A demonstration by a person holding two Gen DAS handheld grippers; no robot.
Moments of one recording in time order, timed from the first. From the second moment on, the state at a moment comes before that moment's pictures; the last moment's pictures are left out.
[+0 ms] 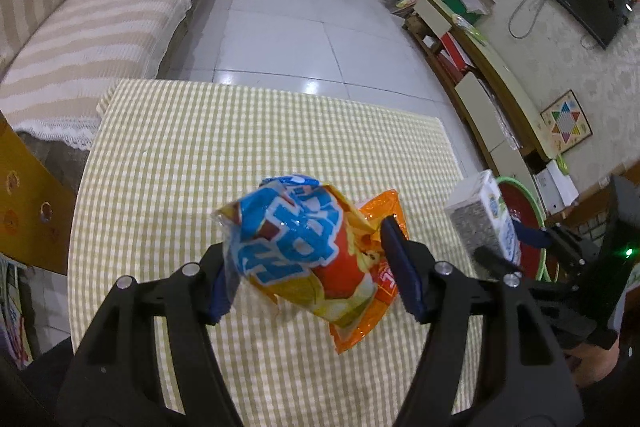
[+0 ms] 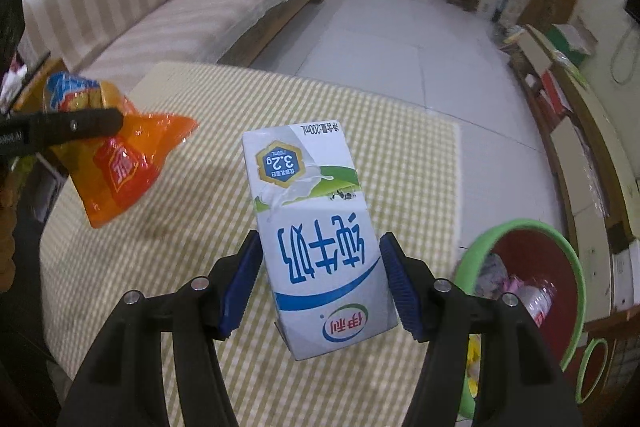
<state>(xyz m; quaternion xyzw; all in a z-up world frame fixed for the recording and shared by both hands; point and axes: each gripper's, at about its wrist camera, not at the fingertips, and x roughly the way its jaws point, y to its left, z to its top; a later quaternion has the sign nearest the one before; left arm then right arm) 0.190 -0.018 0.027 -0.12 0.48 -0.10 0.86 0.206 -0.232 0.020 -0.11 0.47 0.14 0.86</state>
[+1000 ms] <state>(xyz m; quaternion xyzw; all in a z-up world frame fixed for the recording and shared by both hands) 0.191 -0.194 0.077 -0.03 0.45 -0.23 0.86 0.161 -0.423 0.081 0.03 0.40 -0.01 0.92</state>
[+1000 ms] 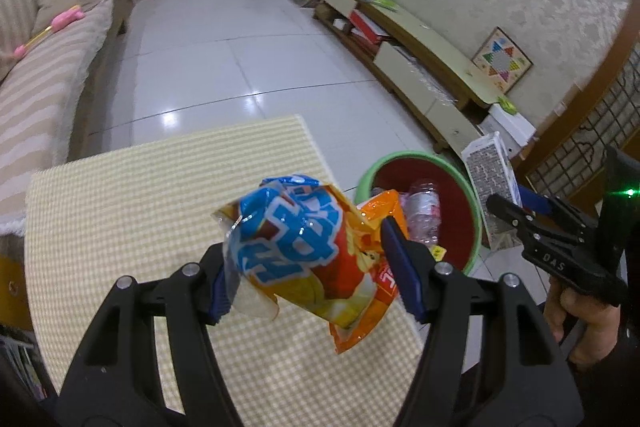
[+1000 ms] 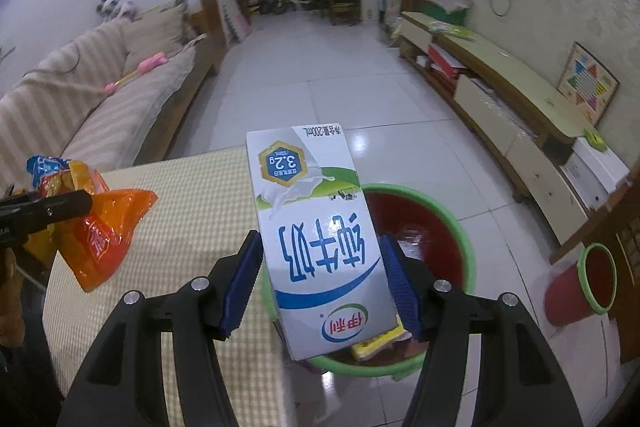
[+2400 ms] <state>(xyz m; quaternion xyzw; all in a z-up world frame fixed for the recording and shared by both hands) 0.227 -0.361 0.053 0.09 0.46 -0.28 0.84 0.173 -0.513 0.052 0.13 0.41 -0.09 0.90</state>
